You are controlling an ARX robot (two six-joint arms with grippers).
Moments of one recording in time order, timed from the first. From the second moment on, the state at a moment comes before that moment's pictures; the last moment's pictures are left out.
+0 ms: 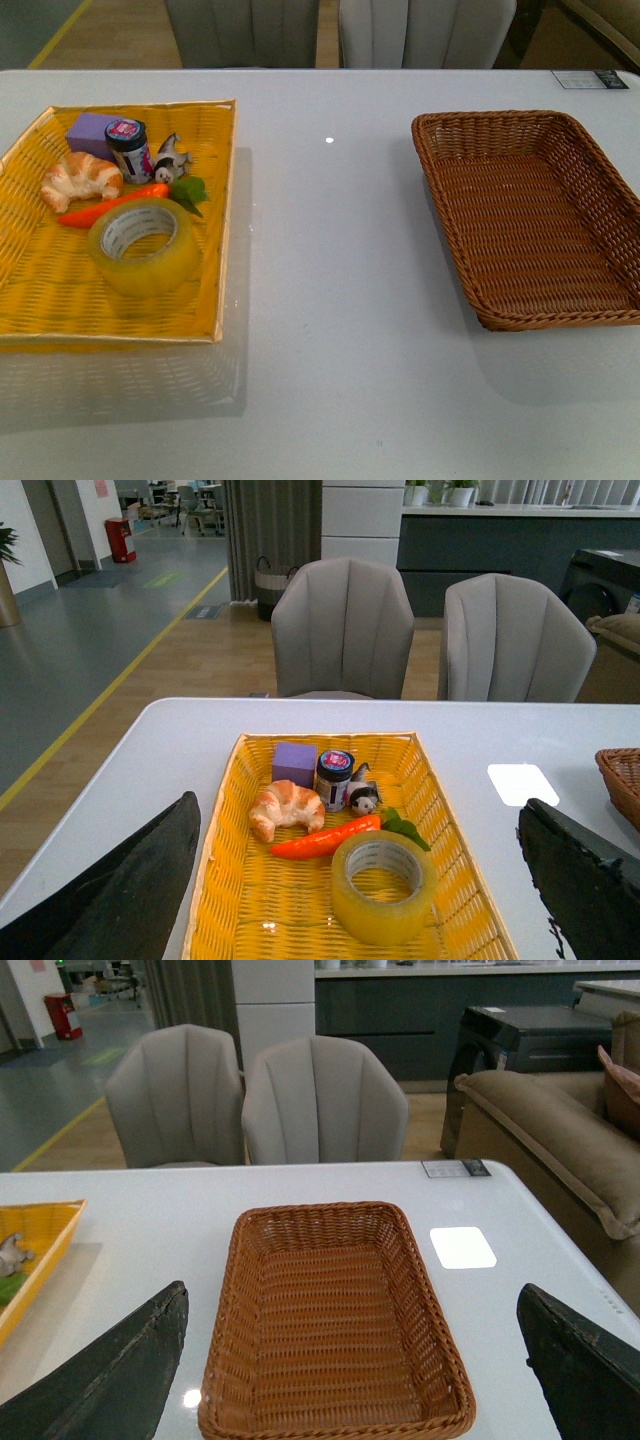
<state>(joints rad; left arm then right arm) 0.00 0.01 0.01 0.00 0.00 -0.01 0.00 0.01 0.02 0.00 0.00 0.00</state>
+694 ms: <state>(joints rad) 0.01 0.04 0.03 -0.06 0.05 -0.06 0.00 0.01 0.02 0.00 0.00 0.00</state>
